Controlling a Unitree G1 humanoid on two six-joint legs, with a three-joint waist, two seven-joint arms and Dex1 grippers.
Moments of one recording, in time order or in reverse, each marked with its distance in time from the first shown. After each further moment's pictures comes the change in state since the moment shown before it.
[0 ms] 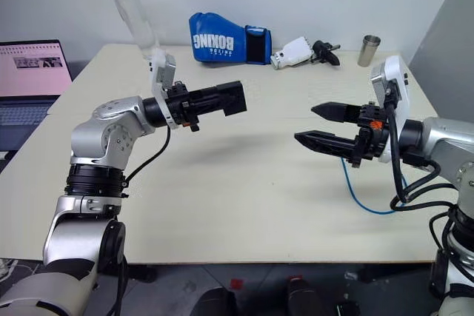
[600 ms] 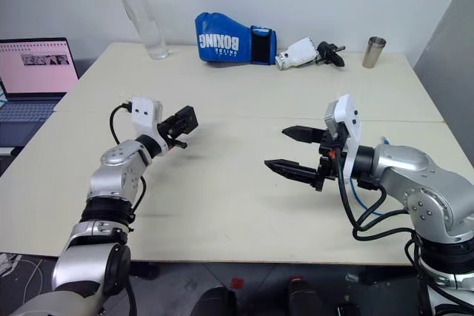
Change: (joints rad) left arm 0.169 -0.100 0.079 0.370 0.229 -0.421 0.518; right arm 0.128 0.065 0.233 -0.046 -0.132 -0.278 -0.003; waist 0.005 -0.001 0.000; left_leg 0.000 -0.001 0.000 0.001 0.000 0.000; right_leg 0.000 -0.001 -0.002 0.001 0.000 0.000
